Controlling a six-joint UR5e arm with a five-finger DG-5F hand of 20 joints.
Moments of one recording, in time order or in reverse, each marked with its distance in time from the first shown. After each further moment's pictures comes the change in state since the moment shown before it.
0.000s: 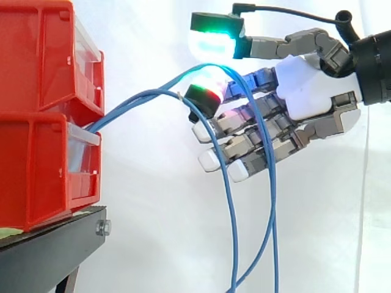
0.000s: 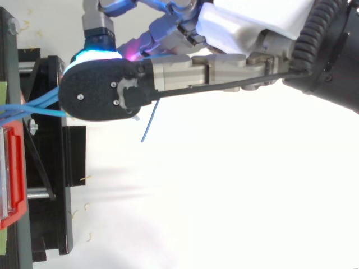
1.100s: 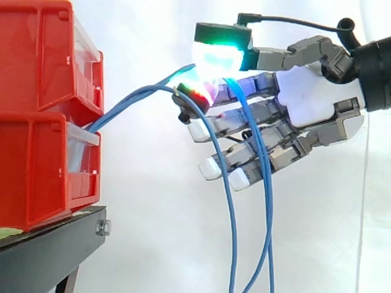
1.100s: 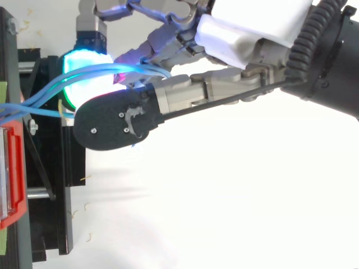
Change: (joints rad) arm 0.001 0.000 -0.015 0.000 -0.022 0.031
